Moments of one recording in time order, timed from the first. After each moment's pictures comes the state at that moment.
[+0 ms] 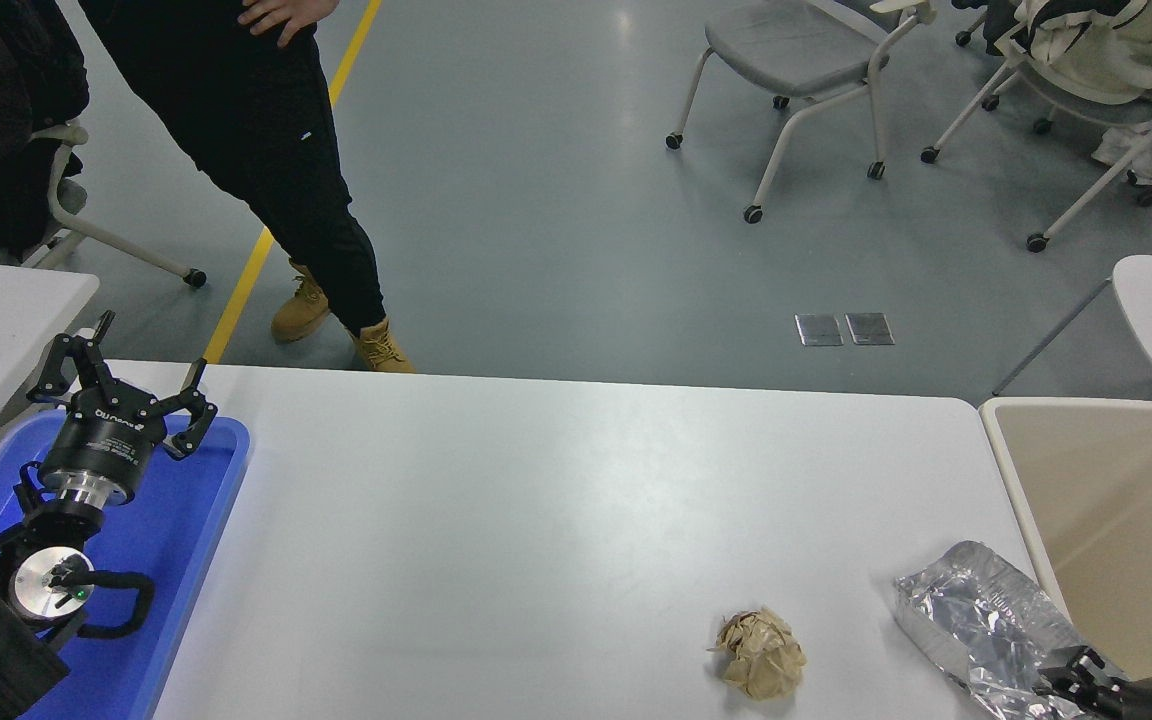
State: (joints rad) left arm -0.55 0.46 -0.60 -0.39 -0.23 -0.70 -0.59; right arm 0.62 -0.96 -0.17 1.18 -0.55 0.02 -0.08
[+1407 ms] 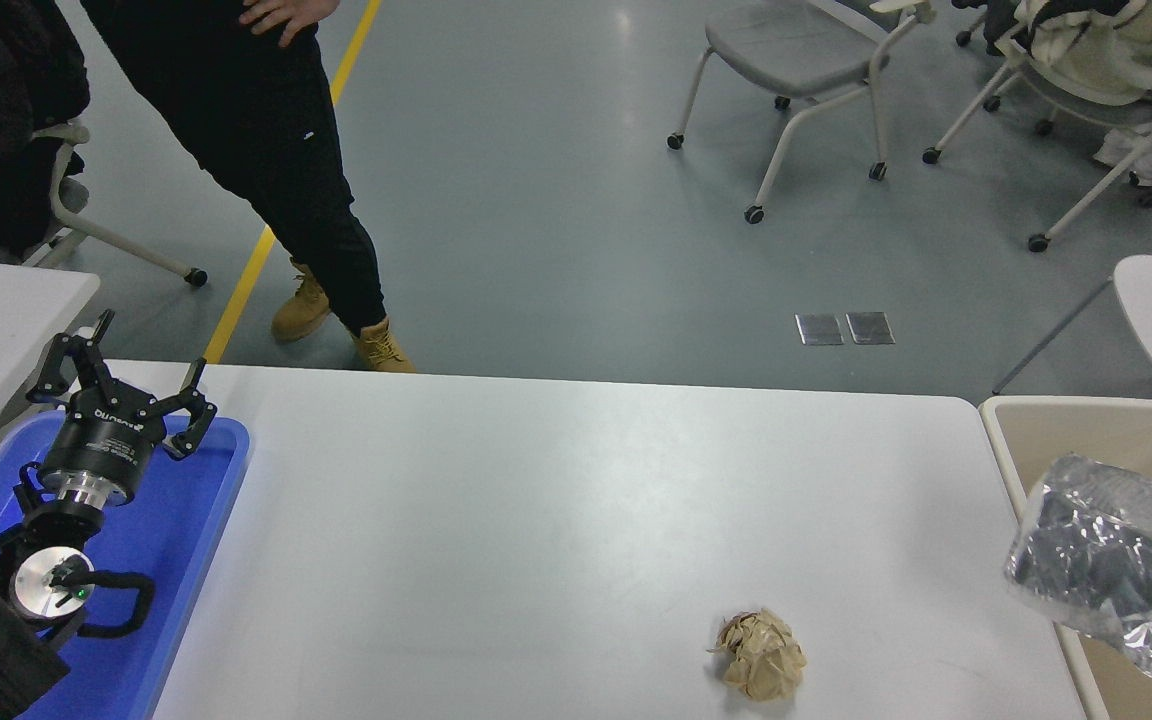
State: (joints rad) left arm -0.55 0.46 -0.60 -0.39 -0.23 -0.70 -0.59; right arm 1.09 -1.55 -0.10 1.44 -0.79 0.54 -0.09
